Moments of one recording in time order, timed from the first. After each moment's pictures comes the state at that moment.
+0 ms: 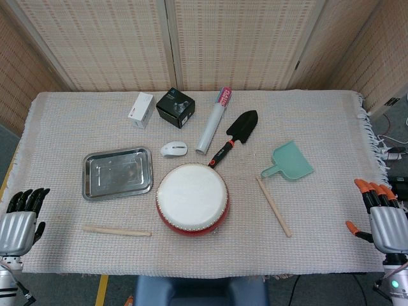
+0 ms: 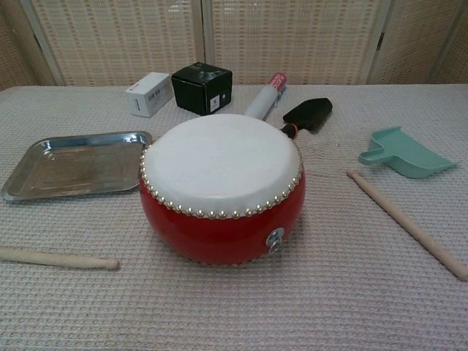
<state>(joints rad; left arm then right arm) -0.12 -1.19 -0.07 -1.58 1.42 1.45 0.25 0.06 -1.10 0.07 -1.65 -1.45 1.47 -0.08</state>
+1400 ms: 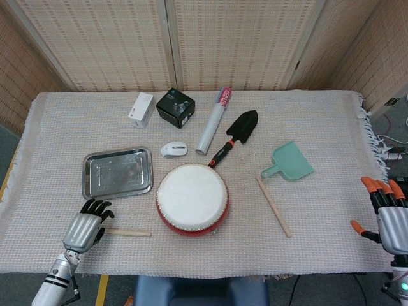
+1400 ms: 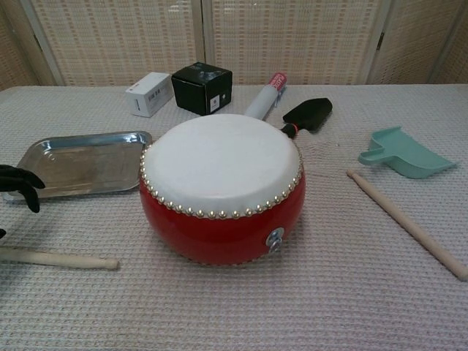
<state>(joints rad) -0.26 -1.42 -0.01 -1.54 1.47 1.22 0.33 0.05 -1.09 0.07 -1.58 -1.51 1.52 0.04</state>
